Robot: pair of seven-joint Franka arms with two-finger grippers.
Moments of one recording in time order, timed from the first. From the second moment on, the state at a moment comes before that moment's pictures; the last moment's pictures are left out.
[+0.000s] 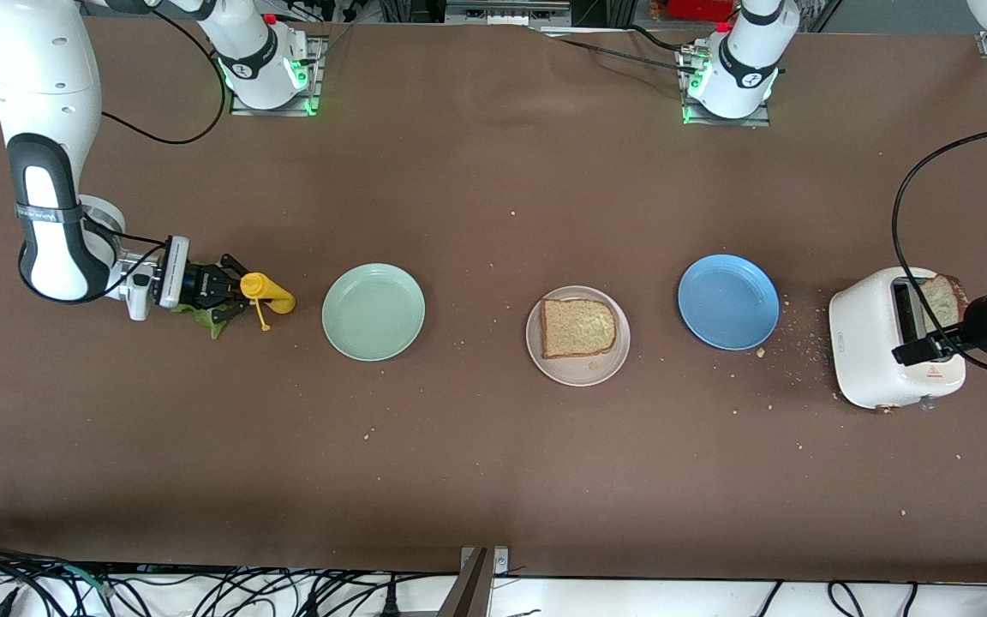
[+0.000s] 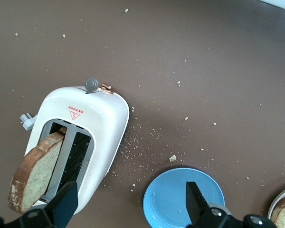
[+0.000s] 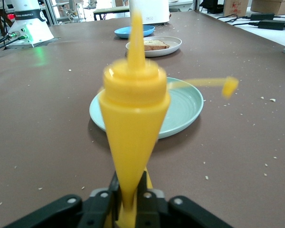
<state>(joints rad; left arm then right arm) -0.12 0.47 0.31 -1.34 -0.10 1.73 -0.16 0.19 0.65 -0.45 -2.03 1.31 1.68 -2.60</state>
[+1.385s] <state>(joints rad) -0.12 0.47 0.31 -1.34 -0.10 1.72 -0.16 0.13 0.66 -0.52 -1.85 1.12 1.67 -2.30</state>
